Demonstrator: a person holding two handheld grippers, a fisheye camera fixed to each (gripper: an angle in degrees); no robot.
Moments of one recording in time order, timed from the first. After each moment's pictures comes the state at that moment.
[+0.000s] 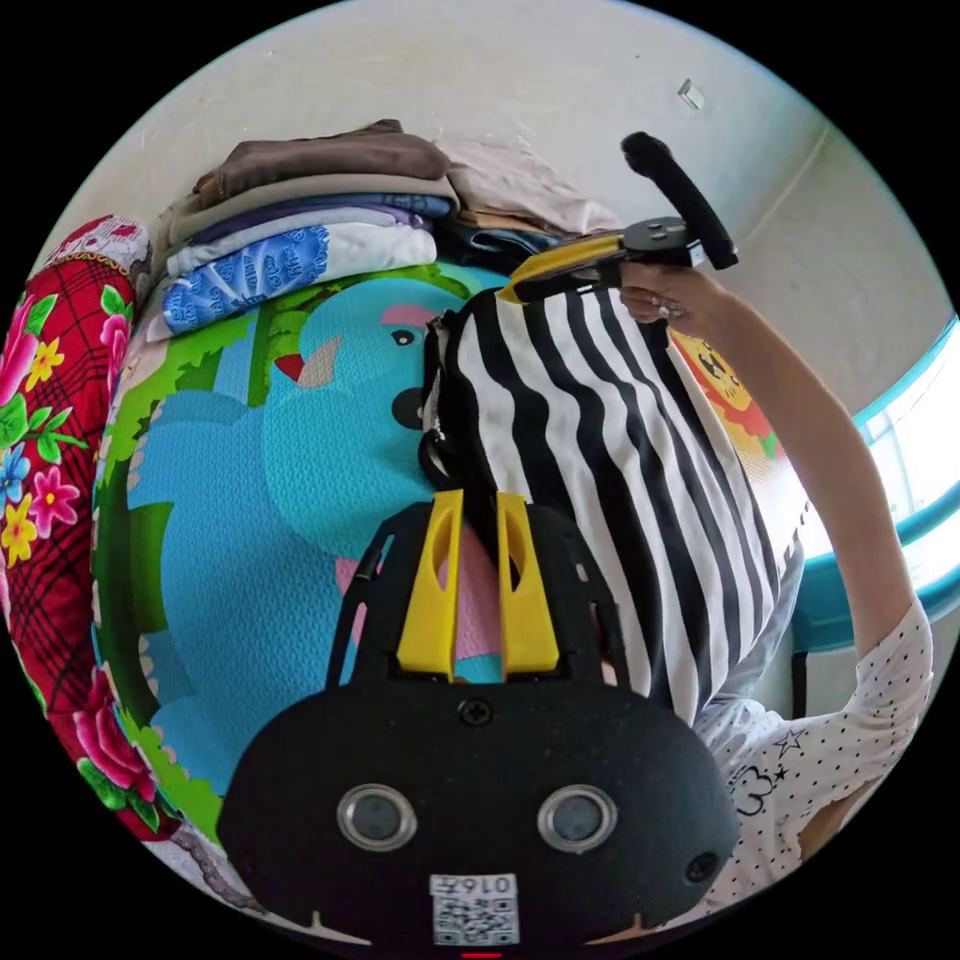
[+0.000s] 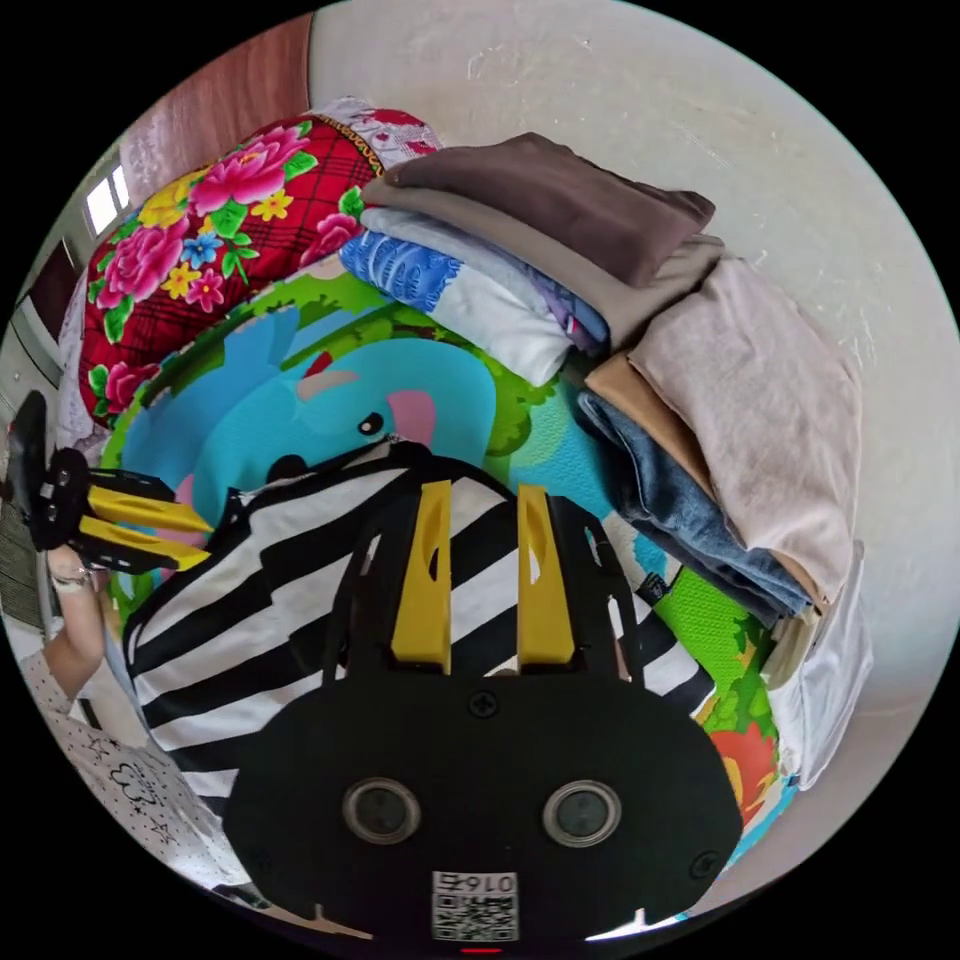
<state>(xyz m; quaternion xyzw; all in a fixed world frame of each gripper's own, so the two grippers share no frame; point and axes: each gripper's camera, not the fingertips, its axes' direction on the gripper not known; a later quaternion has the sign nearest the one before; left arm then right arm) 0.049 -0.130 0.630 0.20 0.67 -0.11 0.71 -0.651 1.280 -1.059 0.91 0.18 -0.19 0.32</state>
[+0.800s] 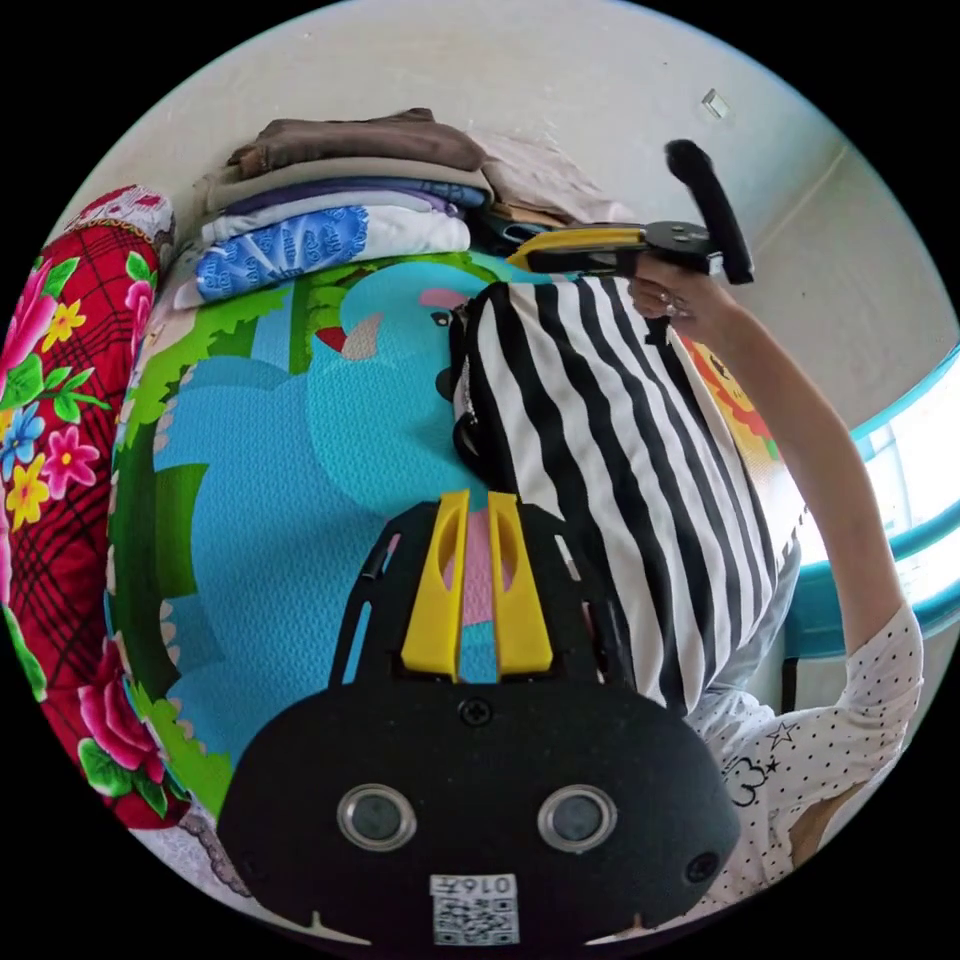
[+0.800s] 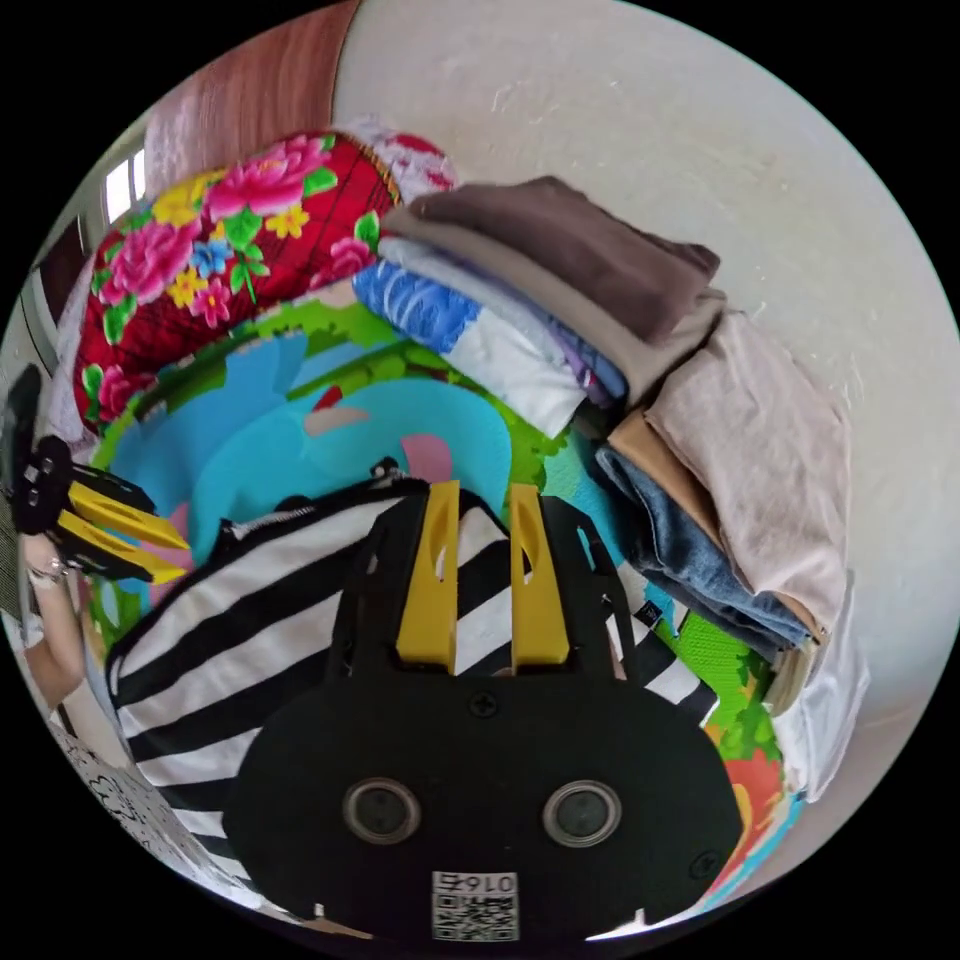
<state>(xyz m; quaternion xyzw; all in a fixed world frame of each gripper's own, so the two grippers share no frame) 0.022 -0.106 0.640 0.17 0.67 -0.12 0.71 -0.723 1.205 -0.952 0.93 0.21 -0.17 0.27</state>
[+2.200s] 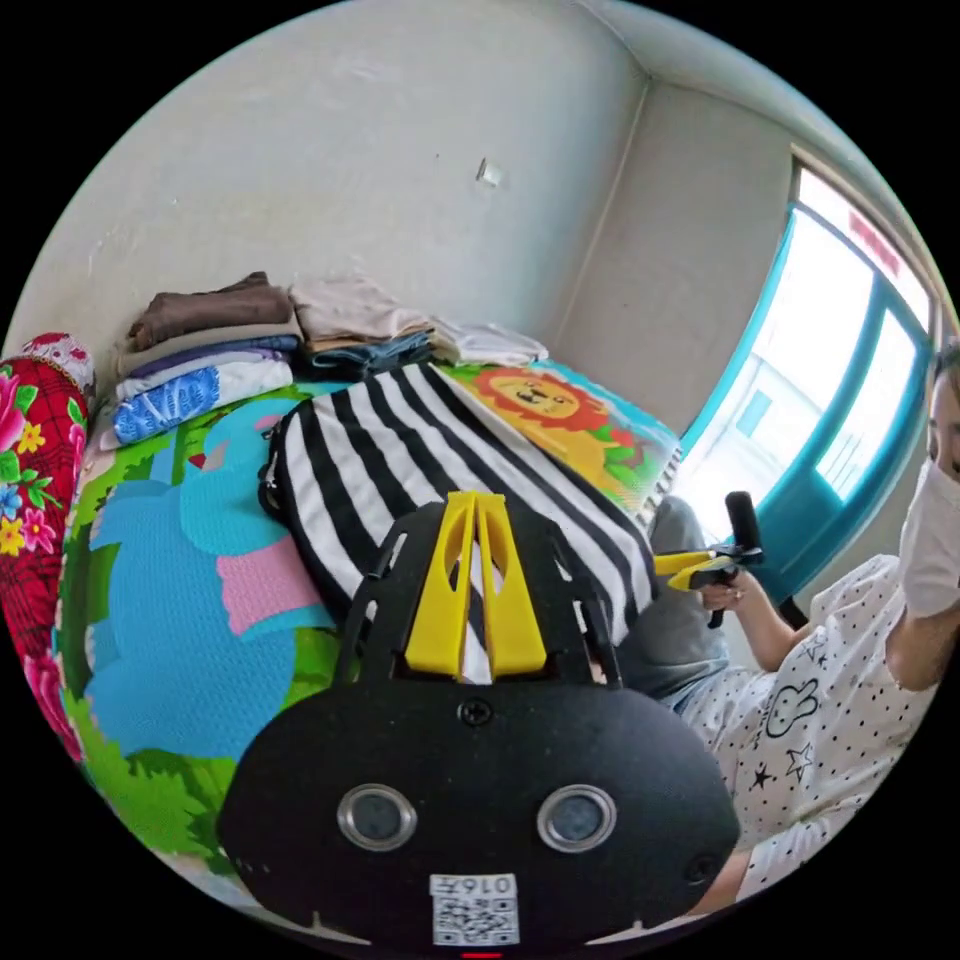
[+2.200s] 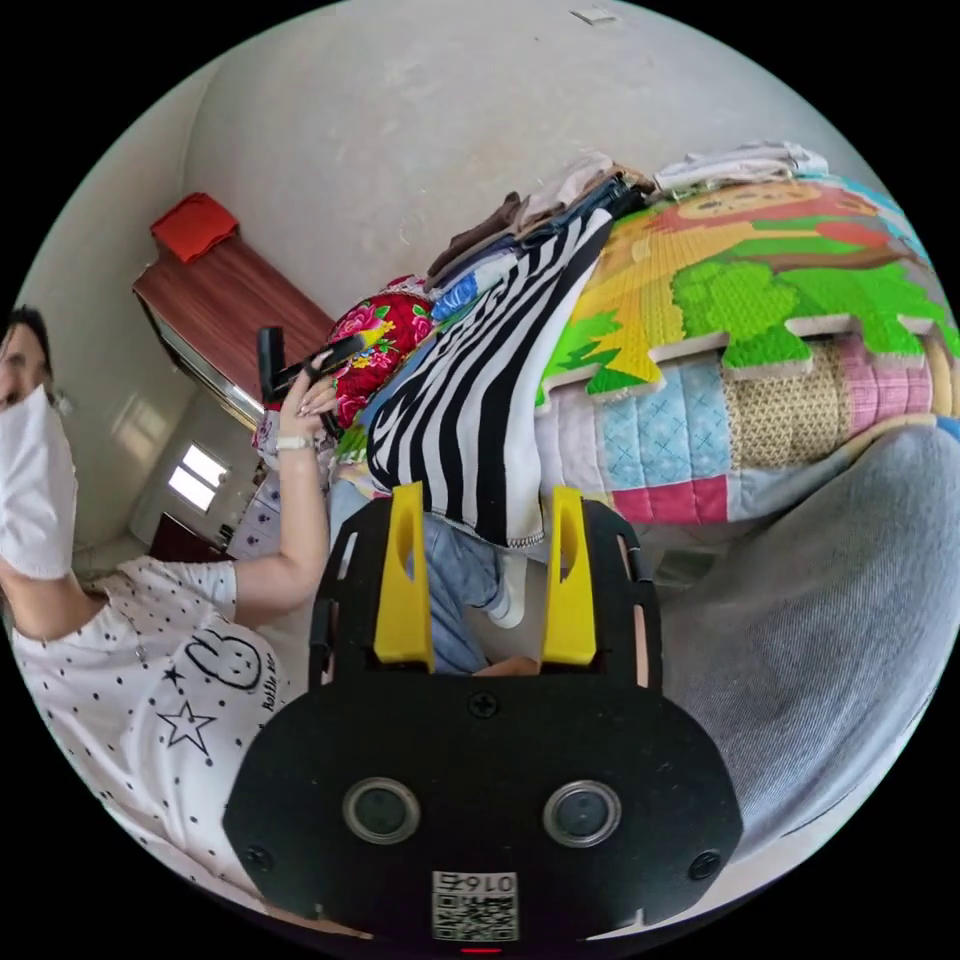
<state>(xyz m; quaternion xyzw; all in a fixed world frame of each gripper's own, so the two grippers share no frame) -0.053 0.219 0.358 0.42 0.68 -0.12 0.59 -0.364 0.734 -0.356 0.90 -0.21 -0.33 0.18</state>
